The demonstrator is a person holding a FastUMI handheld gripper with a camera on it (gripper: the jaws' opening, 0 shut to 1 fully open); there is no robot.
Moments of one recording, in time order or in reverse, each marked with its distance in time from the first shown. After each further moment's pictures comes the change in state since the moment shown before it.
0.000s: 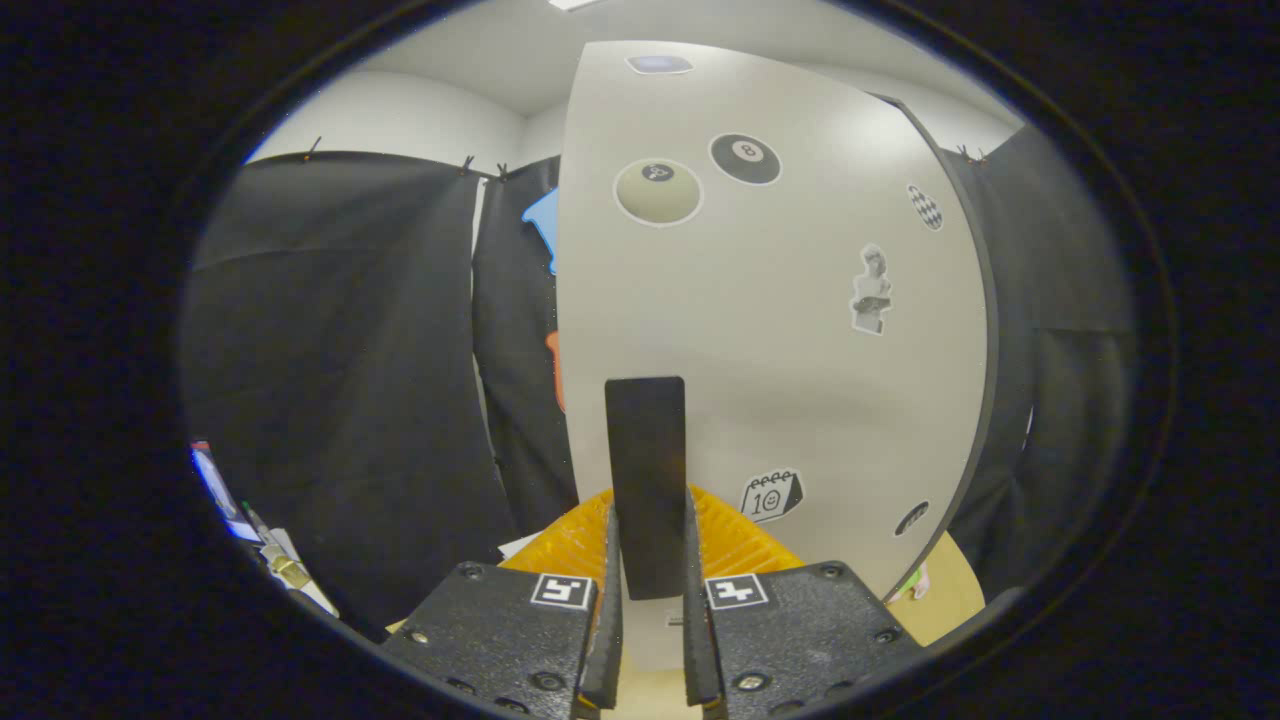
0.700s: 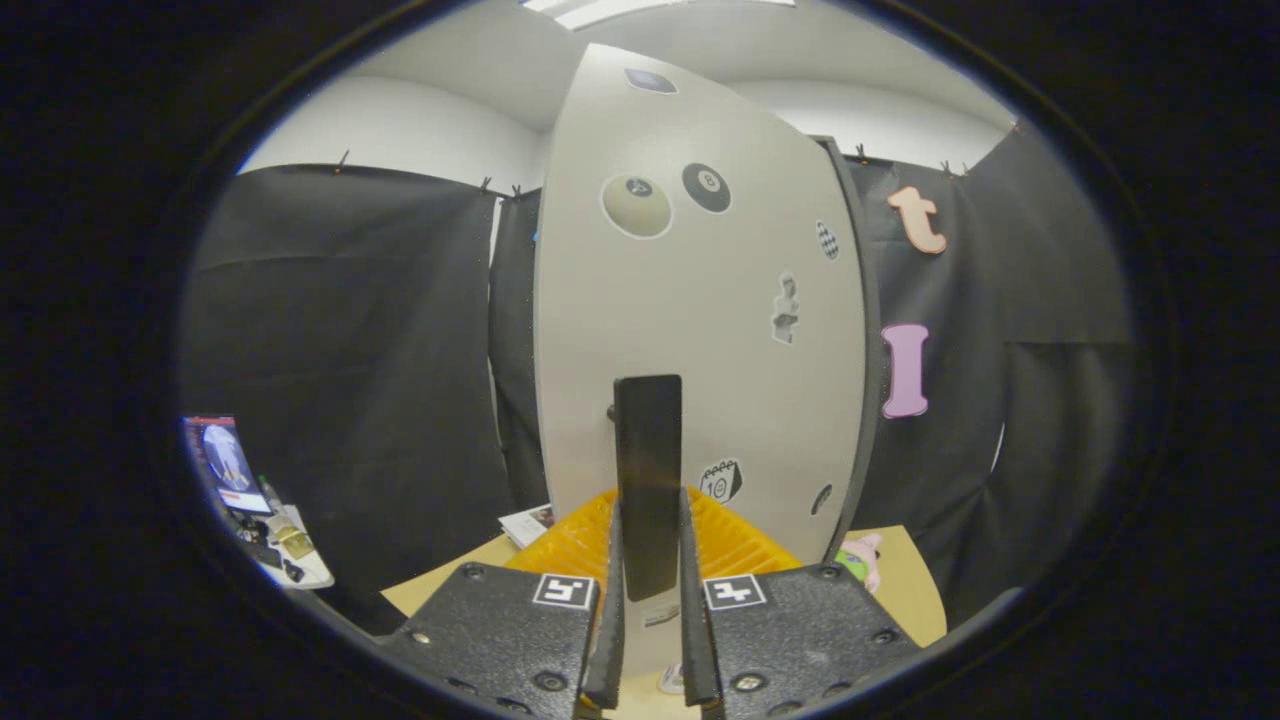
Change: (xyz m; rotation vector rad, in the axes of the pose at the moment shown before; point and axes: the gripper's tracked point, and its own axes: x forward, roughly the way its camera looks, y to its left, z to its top) arm -0.072 -0.041 -0.006 -0.038 -0.040 0.005
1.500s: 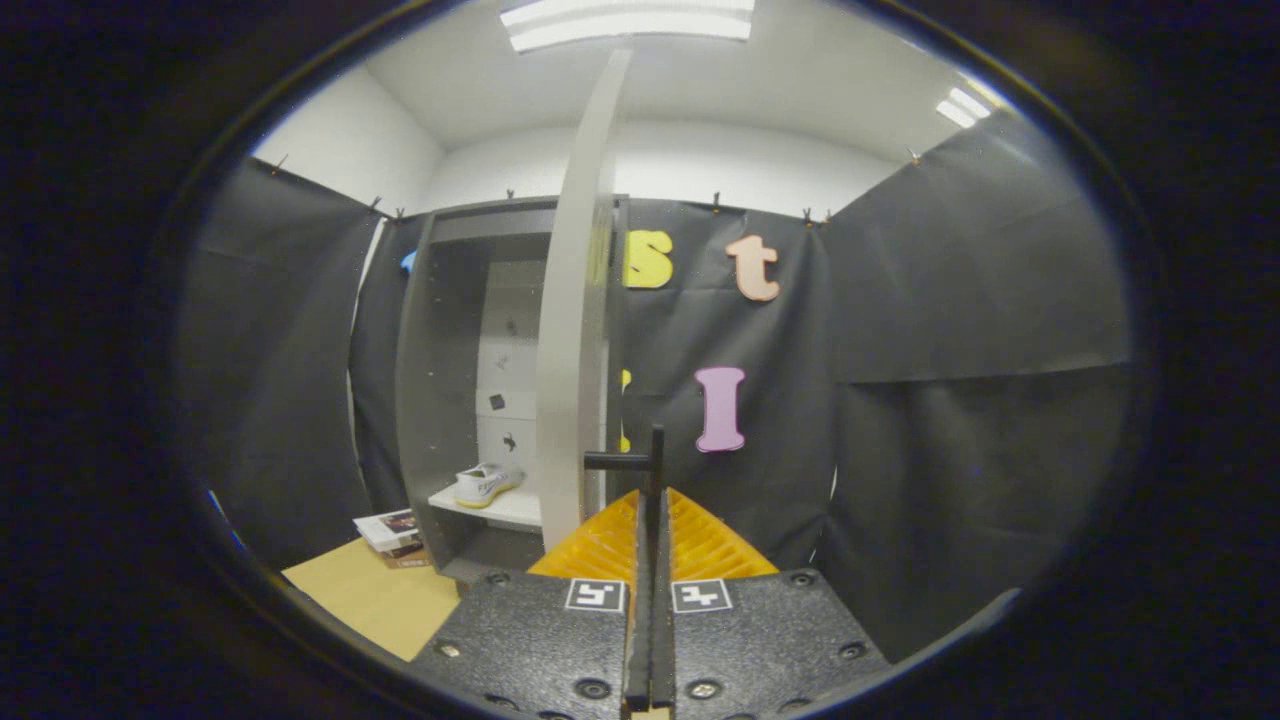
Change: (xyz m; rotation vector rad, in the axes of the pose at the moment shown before) arm -0.097 -0.175 0.019 0.029 -0.125 -0.302
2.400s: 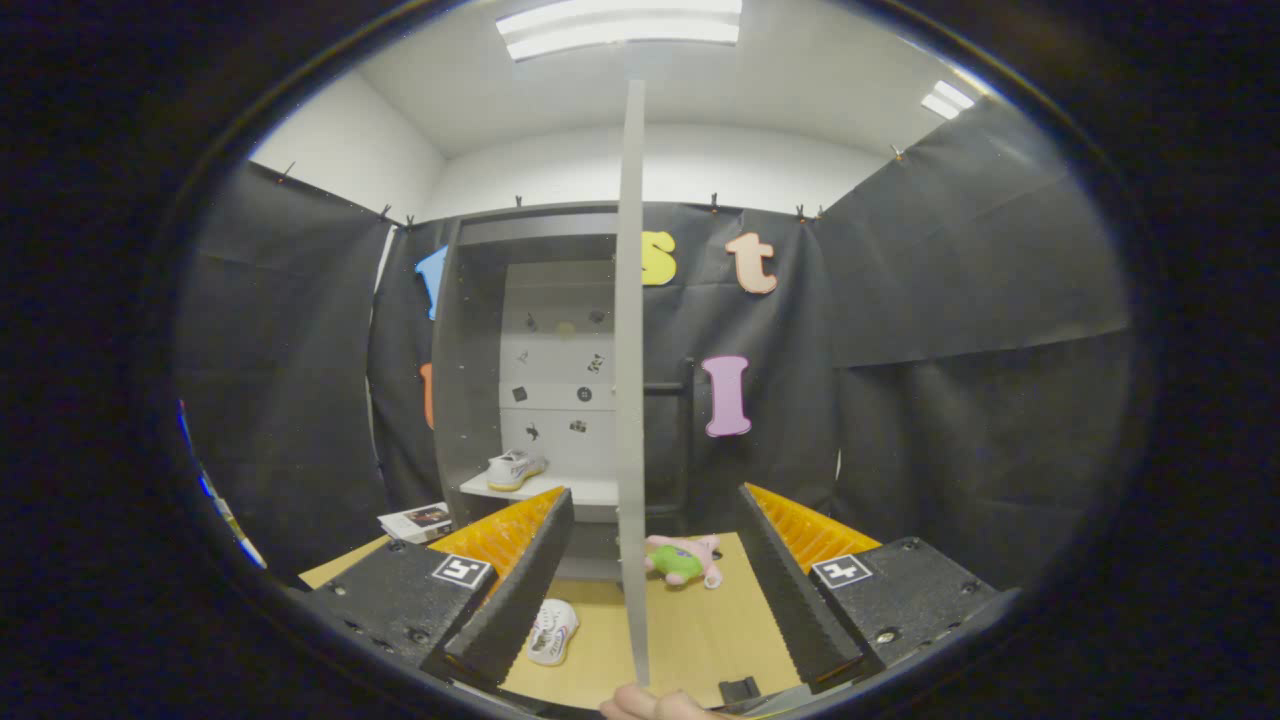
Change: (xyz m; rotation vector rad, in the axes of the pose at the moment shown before) arm -0.074 0.047 -0.049 -0.006 0.012 -0.044
